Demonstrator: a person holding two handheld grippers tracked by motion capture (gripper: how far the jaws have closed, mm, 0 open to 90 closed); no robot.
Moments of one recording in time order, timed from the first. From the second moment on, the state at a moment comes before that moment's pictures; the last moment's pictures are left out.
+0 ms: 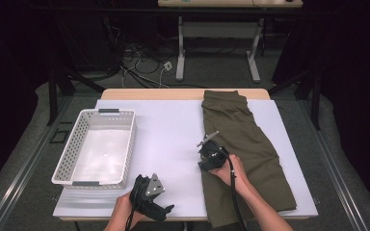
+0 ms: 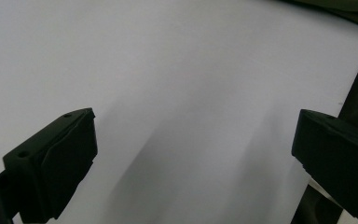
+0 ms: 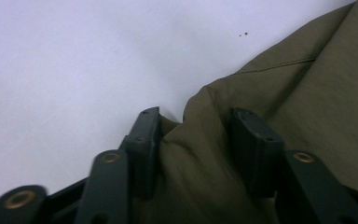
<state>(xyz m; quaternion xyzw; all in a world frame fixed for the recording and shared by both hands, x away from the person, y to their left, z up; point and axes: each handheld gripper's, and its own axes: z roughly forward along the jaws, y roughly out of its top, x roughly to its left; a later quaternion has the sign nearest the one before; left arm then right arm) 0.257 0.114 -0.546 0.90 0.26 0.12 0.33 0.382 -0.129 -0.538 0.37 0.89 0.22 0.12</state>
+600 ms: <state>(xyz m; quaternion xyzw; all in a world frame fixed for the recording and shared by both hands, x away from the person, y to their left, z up) 0.257 0.113 -0.548 0.90 0.26 0.12 0.33 0.394 -0.131 -0.531 0.42 0.85 0.30 0.12</state>
